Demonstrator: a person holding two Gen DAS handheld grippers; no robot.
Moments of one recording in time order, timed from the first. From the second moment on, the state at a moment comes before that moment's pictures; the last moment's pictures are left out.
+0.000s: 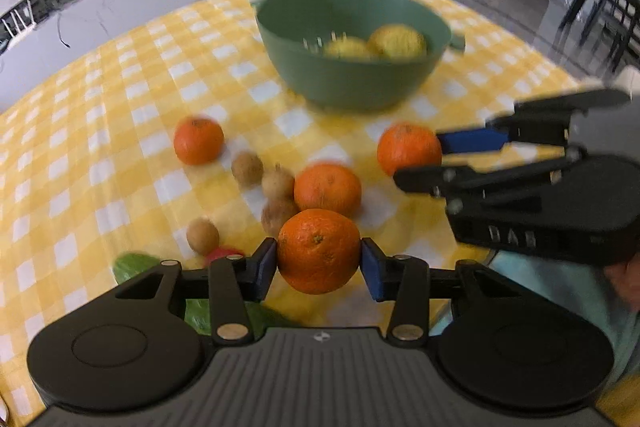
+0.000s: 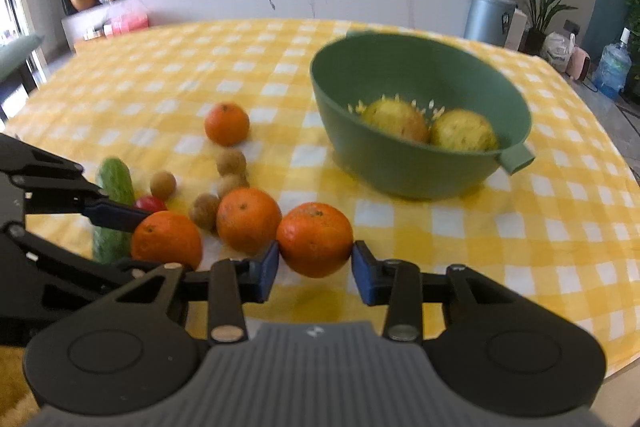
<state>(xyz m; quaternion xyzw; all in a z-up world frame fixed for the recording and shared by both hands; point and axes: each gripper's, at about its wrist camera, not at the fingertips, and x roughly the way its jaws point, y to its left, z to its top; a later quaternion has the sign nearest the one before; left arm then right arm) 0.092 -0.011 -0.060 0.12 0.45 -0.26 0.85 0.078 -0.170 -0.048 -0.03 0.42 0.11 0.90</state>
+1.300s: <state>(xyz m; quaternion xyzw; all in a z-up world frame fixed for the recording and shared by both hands) 0.251 -0.106 -0.029 0.13 0.45 -0.18 0.86 0.245 -0.240 -0.010 -0.11 0.38 0.12 0.91</state>
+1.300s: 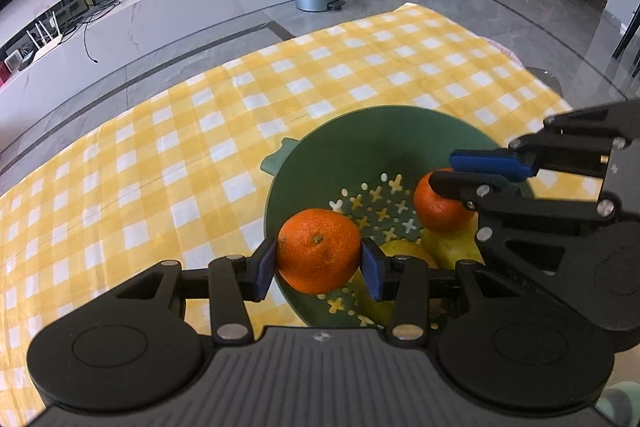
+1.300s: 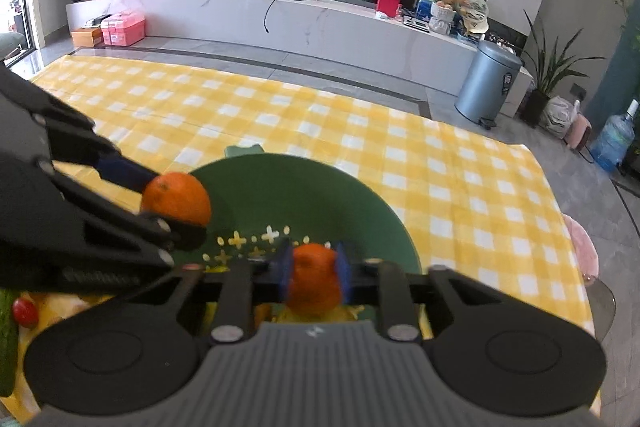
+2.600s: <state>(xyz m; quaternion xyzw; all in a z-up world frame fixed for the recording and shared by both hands) 0.247 -0.126 -0.050 0.18 0.43 -0.17 0.87 0.269 -0.239 -0.020 -0.09 0.41 0.12 0.90</state>
